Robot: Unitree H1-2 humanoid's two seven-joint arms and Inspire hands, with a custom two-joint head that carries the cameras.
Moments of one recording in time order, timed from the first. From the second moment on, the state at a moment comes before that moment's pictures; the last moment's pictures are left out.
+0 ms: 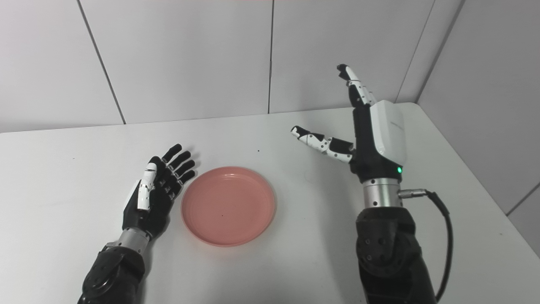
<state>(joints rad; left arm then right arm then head) -0.29 -0.05 0.00 0.22 -0.28 0.11 -0.22 -0.21 -0.22 -0.02 -0.58 -0.78 0.40 0.00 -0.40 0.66</state>
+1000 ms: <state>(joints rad) -0.30 -0.01 0.03 0.25 -0.32 0.11 -0.25 -0.11 -0.29 -0.18 -0.34 -0.77 0.40 -0.02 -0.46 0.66</state>
